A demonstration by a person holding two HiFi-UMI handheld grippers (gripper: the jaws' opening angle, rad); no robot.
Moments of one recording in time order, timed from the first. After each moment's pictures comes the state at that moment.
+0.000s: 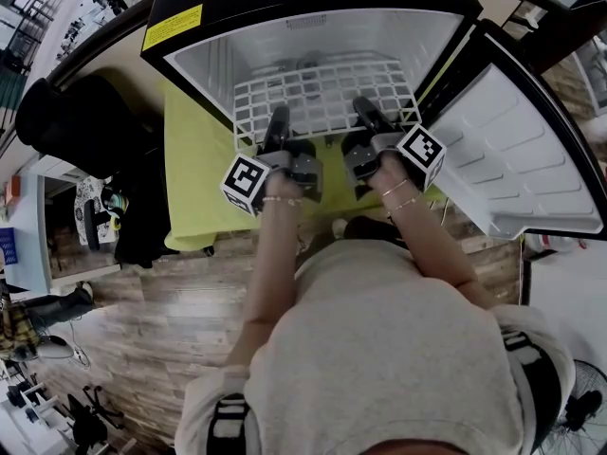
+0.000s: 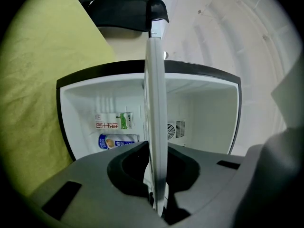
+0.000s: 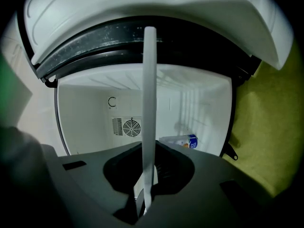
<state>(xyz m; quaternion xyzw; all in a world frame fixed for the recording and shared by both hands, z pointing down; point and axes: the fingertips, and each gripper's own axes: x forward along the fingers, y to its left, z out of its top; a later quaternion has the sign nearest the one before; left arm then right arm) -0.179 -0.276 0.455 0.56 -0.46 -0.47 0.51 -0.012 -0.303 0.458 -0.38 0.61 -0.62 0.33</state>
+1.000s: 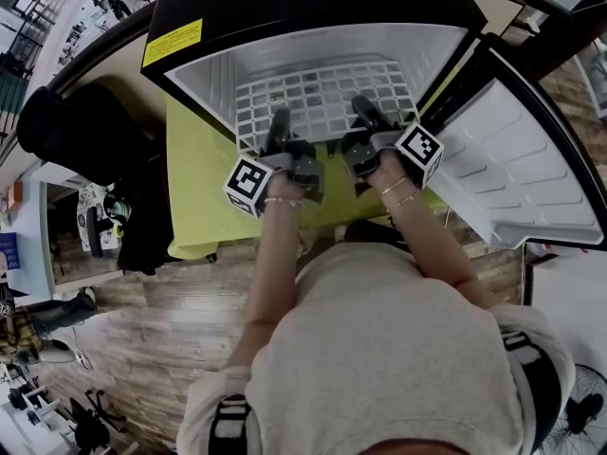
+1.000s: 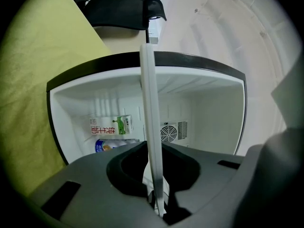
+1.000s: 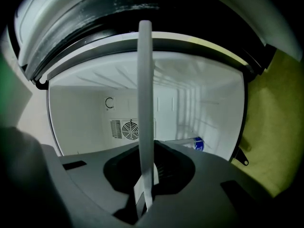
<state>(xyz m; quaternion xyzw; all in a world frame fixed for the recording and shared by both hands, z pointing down) -0.185 -0.297 0.455 0.57 -0.47 -0.46 0.50 -0.019 -0.331 0.460 -0.37 0.61 -0.62 0.34</state>
